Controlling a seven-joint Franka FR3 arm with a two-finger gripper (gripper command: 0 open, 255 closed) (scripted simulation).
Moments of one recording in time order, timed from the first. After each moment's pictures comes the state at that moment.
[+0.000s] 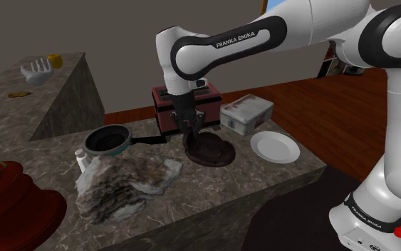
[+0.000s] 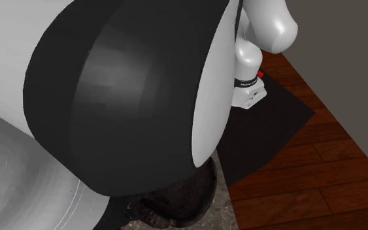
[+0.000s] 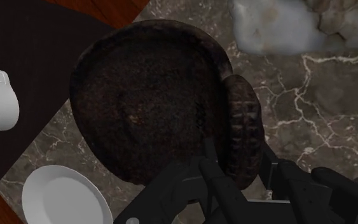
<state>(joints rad) 0.03 0.45 0.57 -1.53 -0.13 1.70 1.74</state>
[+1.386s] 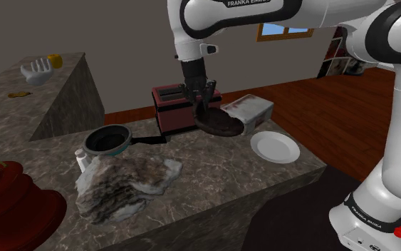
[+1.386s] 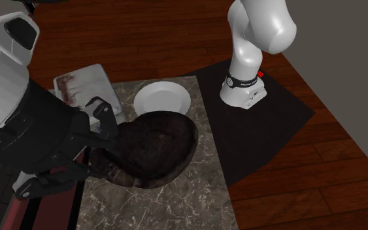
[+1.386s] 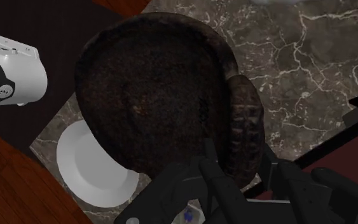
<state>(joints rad) -0.04 0.40 0.55 -1.37 -0.11 1.49 1.63</state>
